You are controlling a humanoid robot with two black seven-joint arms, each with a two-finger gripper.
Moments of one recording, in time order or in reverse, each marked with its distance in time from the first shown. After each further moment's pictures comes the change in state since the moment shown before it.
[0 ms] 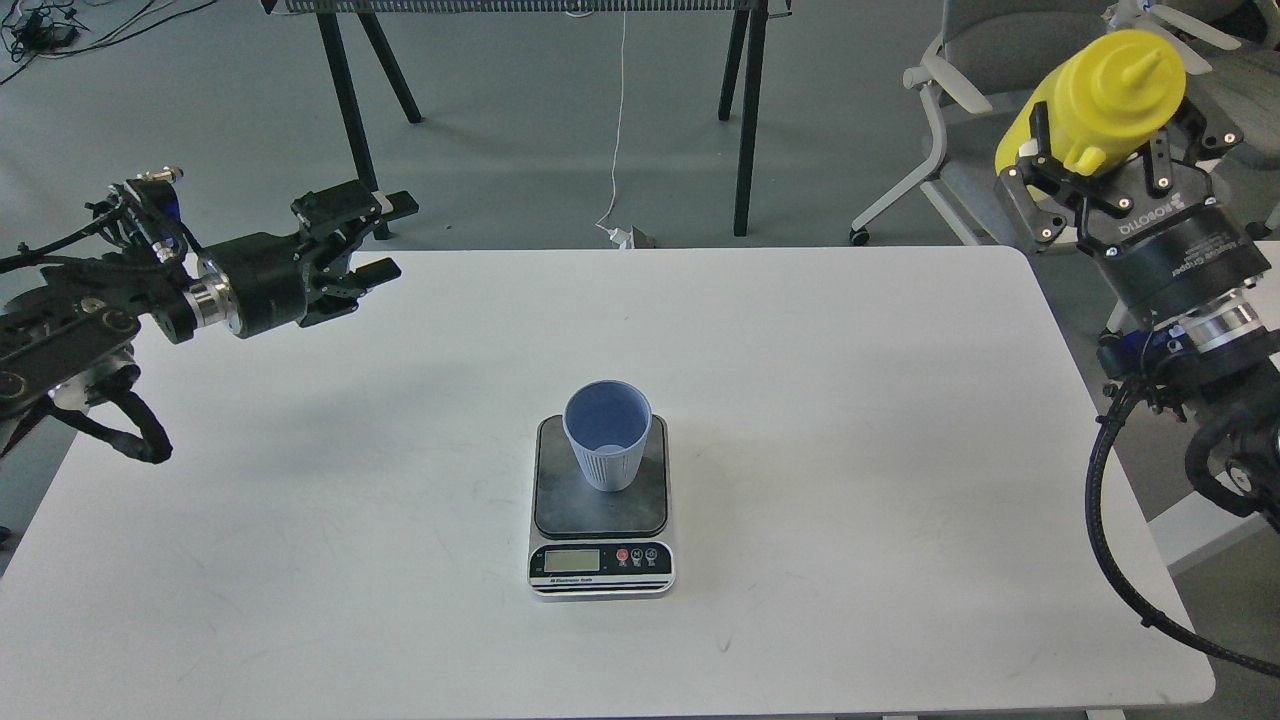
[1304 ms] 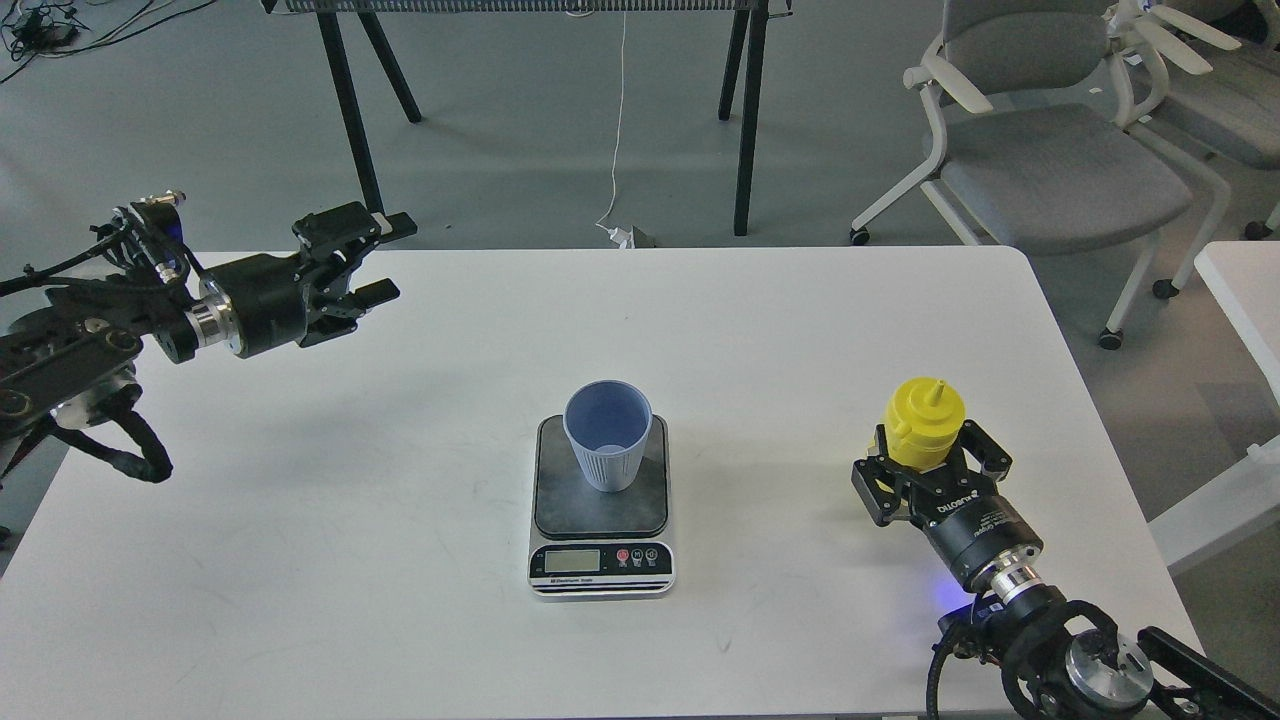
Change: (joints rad) left arm 0.036 -0.002 -0.002 0.001 -0.001 0.000 0.000; right arm -0.179 0.347 -0.206 -0.318 -0.039 0.006 -0.009
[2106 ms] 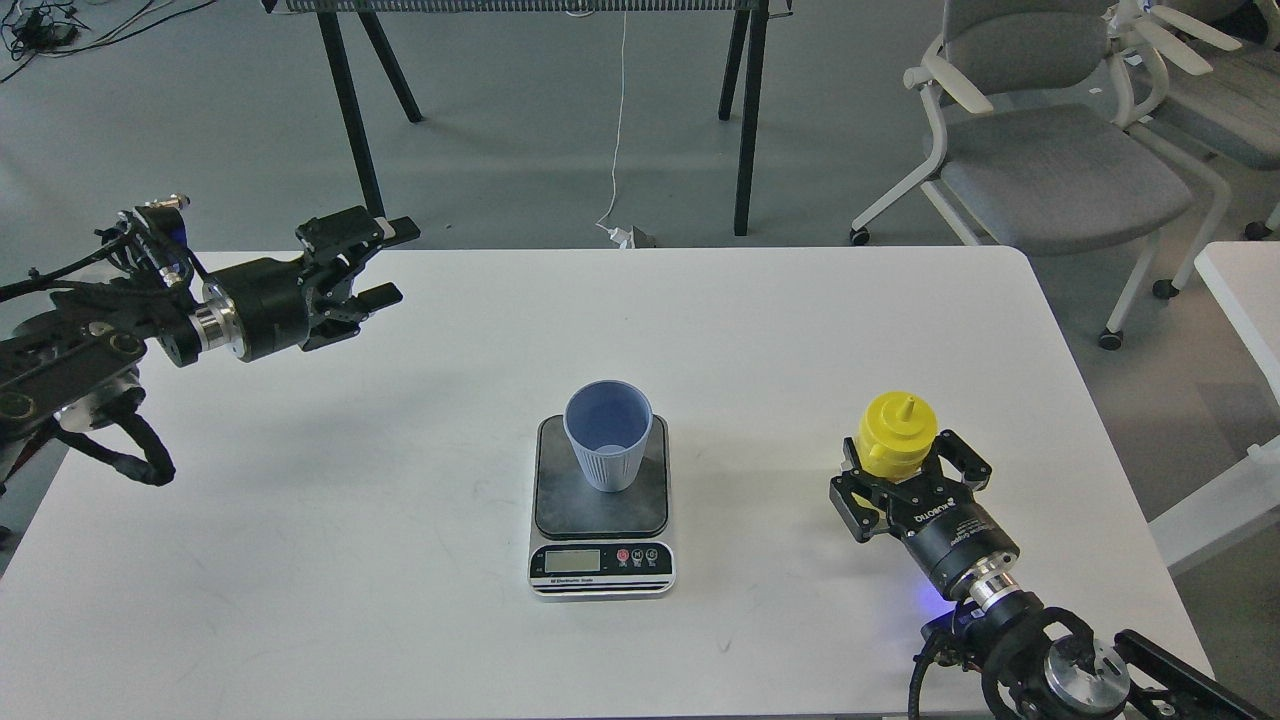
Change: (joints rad) left arm 0.004 -0.002 0.001 0.000 0.001 0.000 0.000; right arm -0.001 0.029 -0.015 -0.014 -0.042 0.000 0.000
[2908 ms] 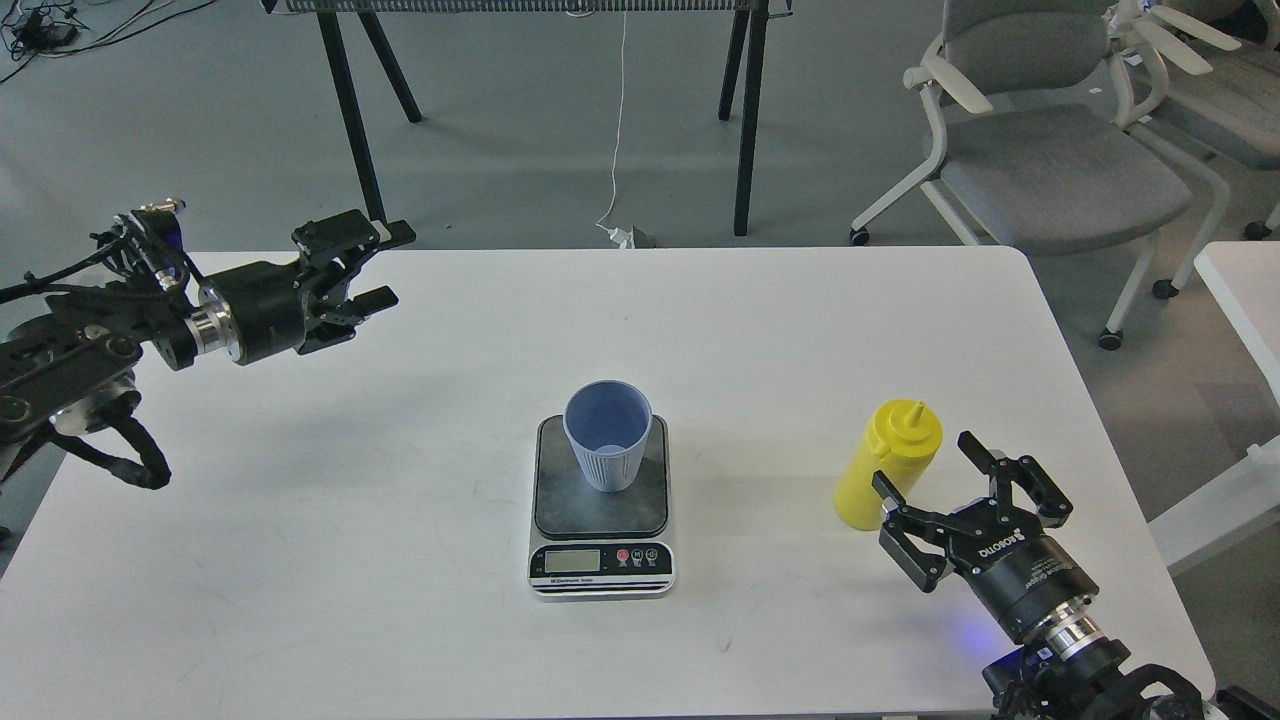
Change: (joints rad) left arm 0.006 0.003 0.001 0.000 0.000 0.000 0.000; right arm -0.230 -0.198 0.094 0.327 0.002 0.000 0.008
